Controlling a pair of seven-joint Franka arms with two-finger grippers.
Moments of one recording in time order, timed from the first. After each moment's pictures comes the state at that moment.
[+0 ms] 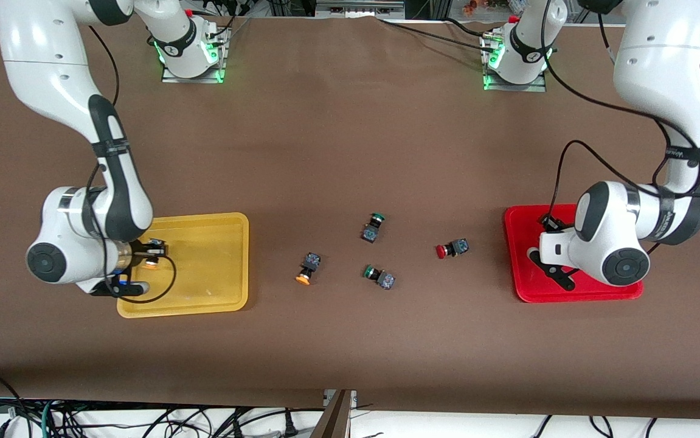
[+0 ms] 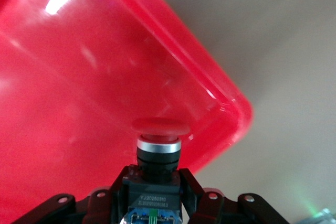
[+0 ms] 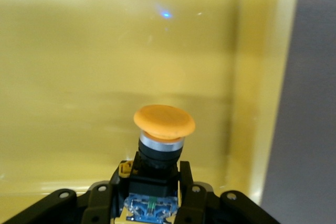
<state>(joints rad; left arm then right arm) 0.00 0.73 -0.06 -1.48 0.14 1.72 0.63 0.09 0.78 -0.12 -1.45 0.10 1.91 -0.07</state>
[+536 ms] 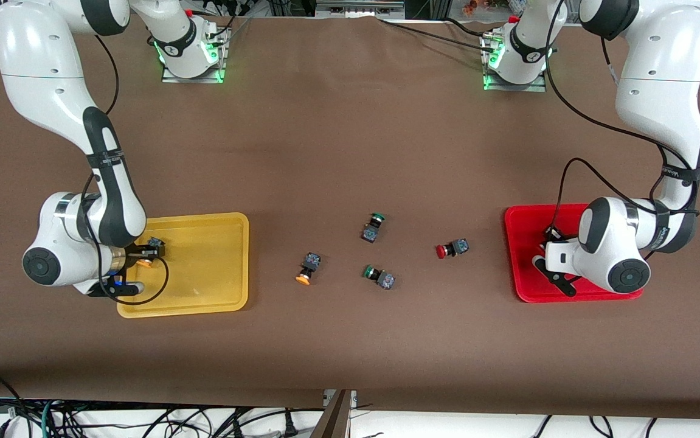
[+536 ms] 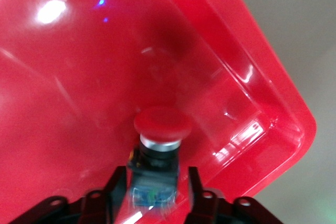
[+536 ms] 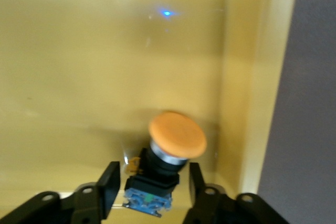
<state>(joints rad) 0.06 0.79 -0.07 -1.47 0.14 1.80 0.68 0.08 0.81 -0.11 -1.43 0.10 1.94 -0.10</state>
